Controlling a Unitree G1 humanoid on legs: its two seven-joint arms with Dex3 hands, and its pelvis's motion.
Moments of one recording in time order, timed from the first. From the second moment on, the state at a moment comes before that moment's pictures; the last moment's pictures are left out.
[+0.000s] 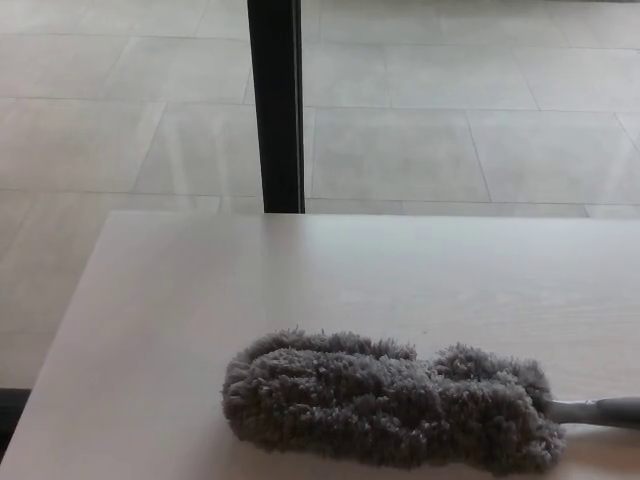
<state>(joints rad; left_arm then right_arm) 0.05 0.62 0.56 1.23 -0.17 -0.03 -0.26 0.25 -0.57 -0.30 1.01 -0.05 -0.23 0.05</state>
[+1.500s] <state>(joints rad) 0.01 0.65 0.60 1.29 -0.26 -0.01 -0.35 -0.27 -0.70 0.31 0.28 -0.26 -0.18 0.17</state>
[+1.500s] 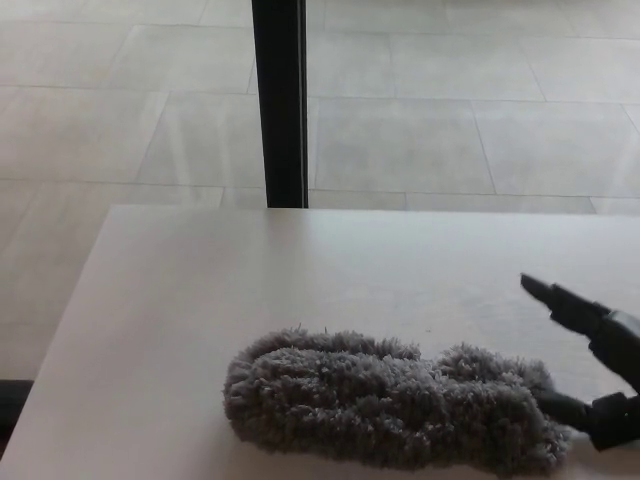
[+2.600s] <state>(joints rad) 0.00 0.65 0.52 1.29 -0.26 -0.01 -0.35 -0.35 -0.45 0.49 0.51 -0.58 -0.26 -0.04</state>
